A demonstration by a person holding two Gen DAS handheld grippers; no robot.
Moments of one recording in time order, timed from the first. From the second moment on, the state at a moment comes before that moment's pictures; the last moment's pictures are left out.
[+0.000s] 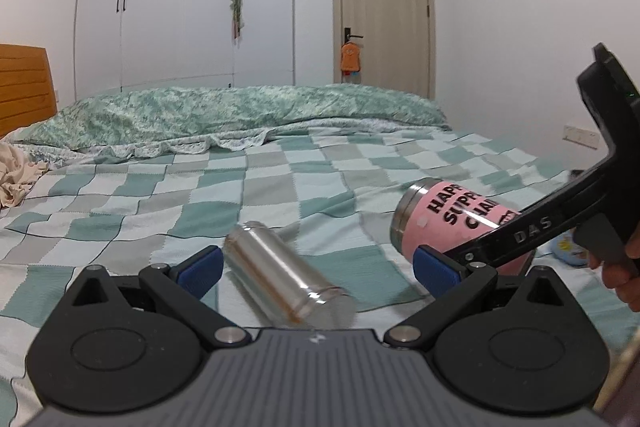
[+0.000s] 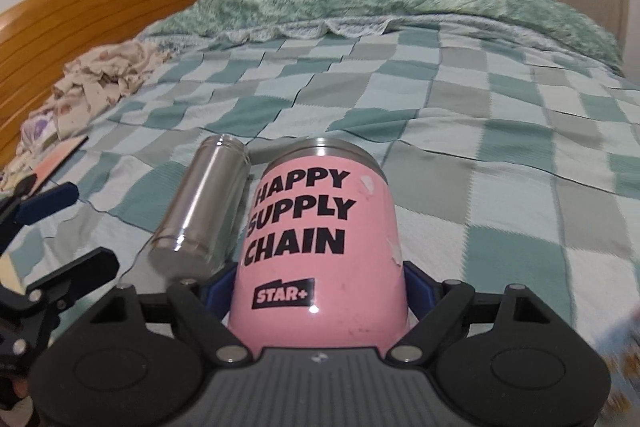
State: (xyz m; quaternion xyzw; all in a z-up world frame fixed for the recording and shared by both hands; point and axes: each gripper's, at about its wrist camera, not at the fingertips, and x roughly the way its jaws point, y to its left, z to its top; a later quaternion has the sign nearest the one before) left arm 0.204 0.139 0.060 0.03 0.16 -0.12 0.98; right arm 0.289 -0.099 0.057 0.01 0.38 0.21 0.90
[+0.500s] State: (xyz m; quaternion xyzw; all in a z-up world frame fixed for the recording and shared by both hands) left arm 0.109 0.090 0.068 0.02 0.17 -0.15 0.97; right arm 0.189 -0.163 0.014 0.06 0.42 0.12 0.90
